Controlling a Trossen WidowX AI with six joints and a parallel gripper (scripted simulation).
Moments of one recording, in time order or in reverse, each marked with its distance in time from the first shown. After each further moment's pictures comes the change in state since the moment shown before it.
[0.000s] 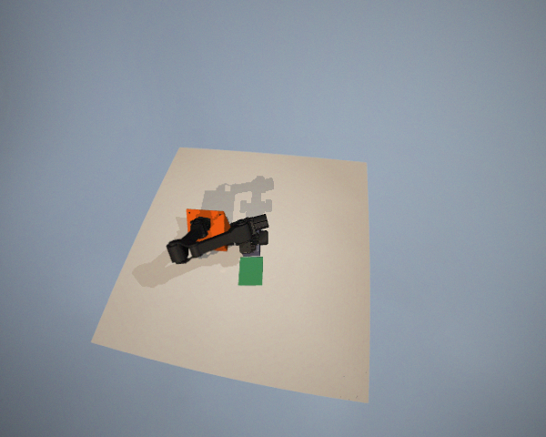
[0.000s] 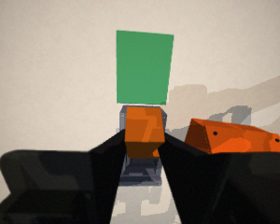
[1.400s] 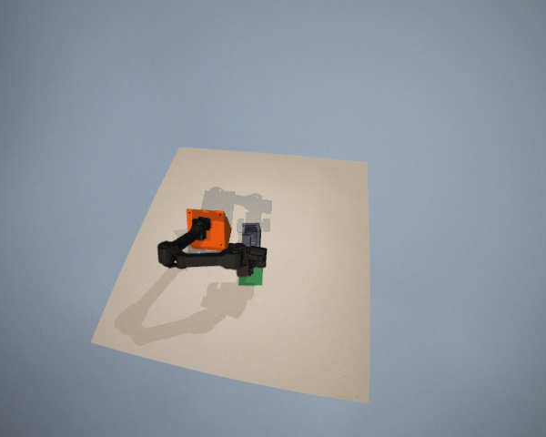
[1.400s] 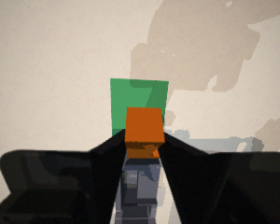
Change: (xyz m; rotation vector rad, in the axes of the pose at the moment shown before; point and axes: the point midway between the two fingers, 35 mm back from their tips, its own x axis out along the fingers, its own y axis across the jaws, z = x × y) arm 0.025 -0.009 0.095 0.005 -0.010 0.004
